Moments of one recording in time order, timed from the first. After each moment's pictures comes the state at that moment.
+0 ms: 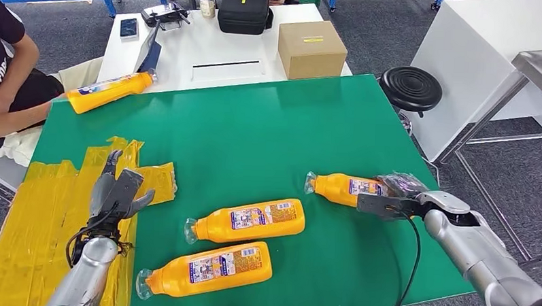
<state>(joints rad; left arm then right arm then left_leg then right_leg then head) -0.40 -0.10 -0.03 -0.92 -0.62 0.39 -0.27 -0.46 -0.63 0.48 -0.94 0.87 0.30 -0.30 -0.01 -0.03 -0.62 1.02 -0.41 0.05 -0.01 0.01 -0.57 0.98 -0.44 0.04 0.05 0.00</state>
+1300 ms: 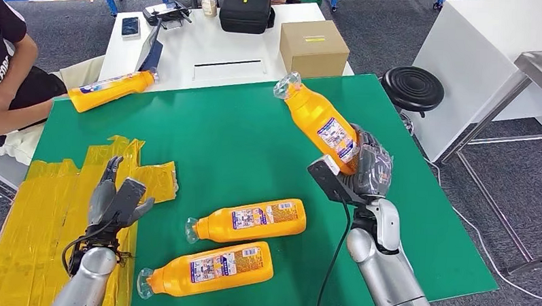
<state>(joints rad) -0.32 -0.11 -0.01 -1.04 -0.68 0.34 -0.26 -0.22 -0.12 0.18 -1.42 1.06 -0.41 -0.06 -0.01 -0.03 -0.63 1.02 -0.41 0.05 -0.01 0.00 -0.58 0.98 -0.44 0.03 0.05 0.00</state>
